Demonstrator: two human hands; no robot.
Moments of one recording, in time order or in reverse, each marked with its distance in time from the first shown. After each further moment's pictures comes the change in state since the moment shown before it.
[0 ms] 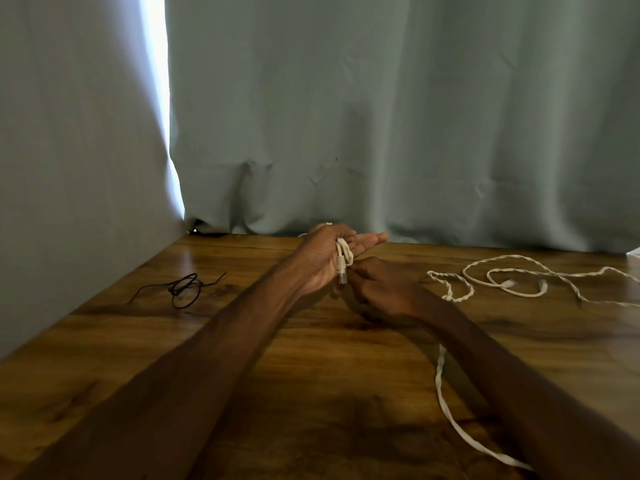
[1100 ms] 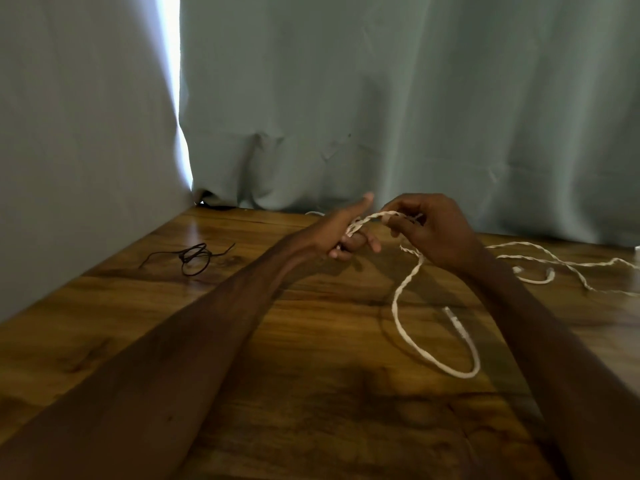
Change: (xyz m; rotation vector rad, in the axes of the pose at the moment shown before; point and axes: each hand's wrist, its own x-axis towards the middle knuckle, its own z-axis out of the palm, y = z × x) left_hand -0.009 0.005 -0.013 0.822 -0.128 -0.050; right_hand 0.002 0.011 -0.057 -0.212 0.354 -0.317
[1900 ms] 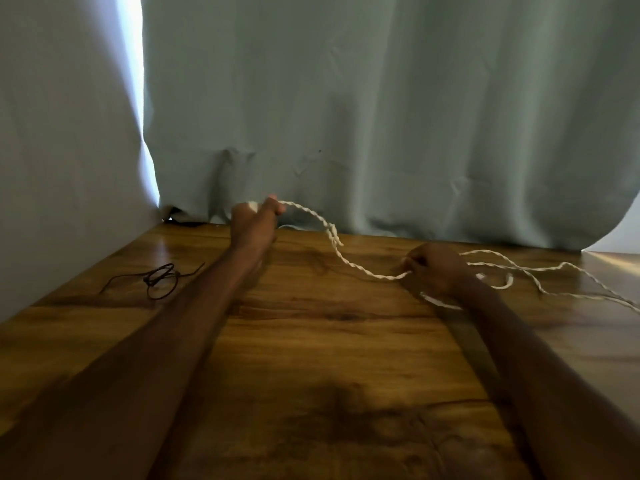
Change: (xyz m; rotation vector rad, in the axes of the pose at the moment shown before) left_hand 0.010 -0.020 -0.056 -0.106 0.974 0.128; right_hand -0.034 0.089 -0.016 -0.376 -0.231 0.488
